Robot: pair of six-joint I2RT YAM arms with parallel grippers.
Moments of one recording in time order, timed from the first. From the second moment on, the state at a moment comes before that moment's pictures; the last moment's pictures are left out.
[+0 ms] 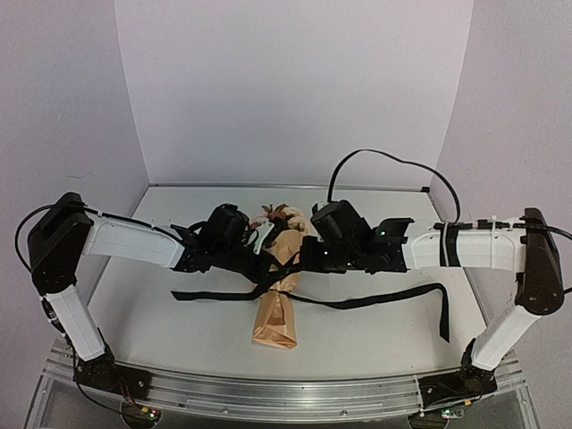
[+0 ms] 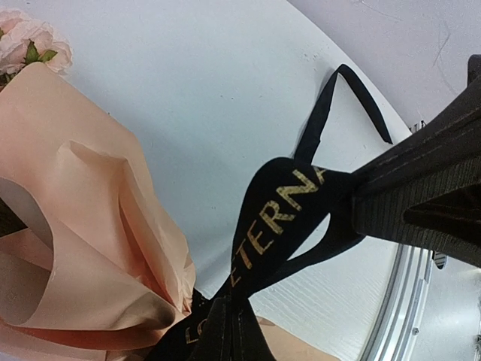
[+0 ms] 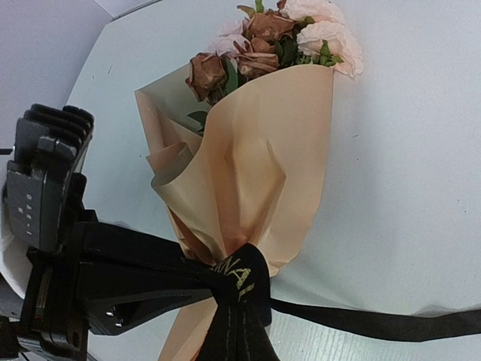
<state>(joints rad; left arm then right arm) -0.87 1.74 1.01 0.10 0.37 -0.29 1.01 1.65 1.19 -0.29 0.24 0.81</state>
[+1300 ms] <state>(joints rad) -0.87 1.71 0.94 0.17 0.31 -0.34 0.65 1.57 0.85 -0.64 0.34 1.42</state>
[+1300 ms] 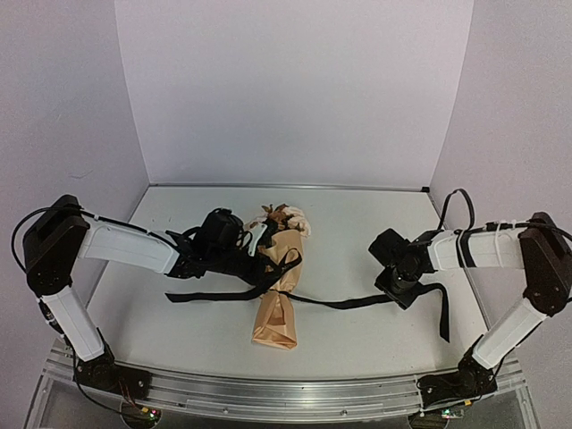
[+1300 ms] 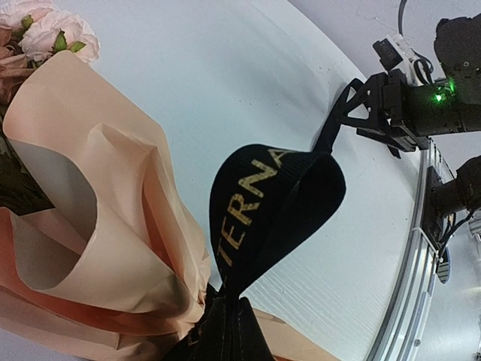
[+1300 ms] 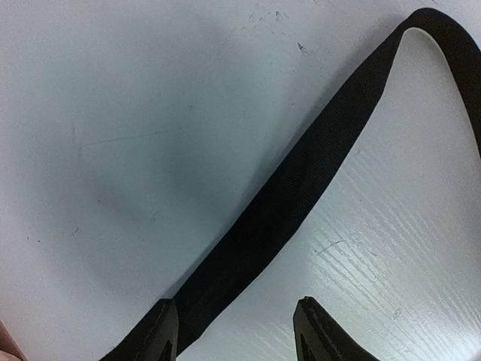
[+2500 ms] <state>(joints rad) -0.87 1.65 0.93 0.19 0.35 -0.34 0.67 1.83 1.04 -0.59 0.28 1.51</state>
